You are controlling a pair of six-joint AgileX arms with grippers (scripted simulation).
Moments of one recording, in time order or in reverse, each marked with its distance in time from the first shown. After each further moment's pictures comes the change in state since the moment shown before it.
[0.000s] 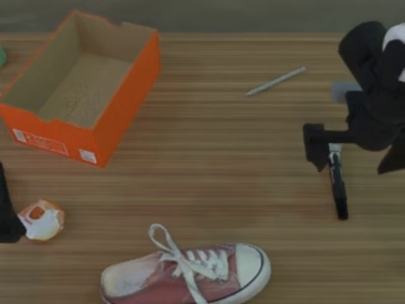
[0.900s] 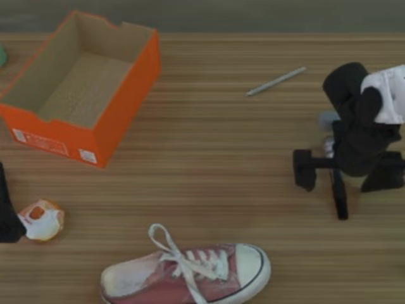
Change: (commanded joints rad) left arm 0.000 0.000 0.000 0.000 0.000 0.000; right arm 0.006 0.206 -0.115 0.322 0.002 0.006
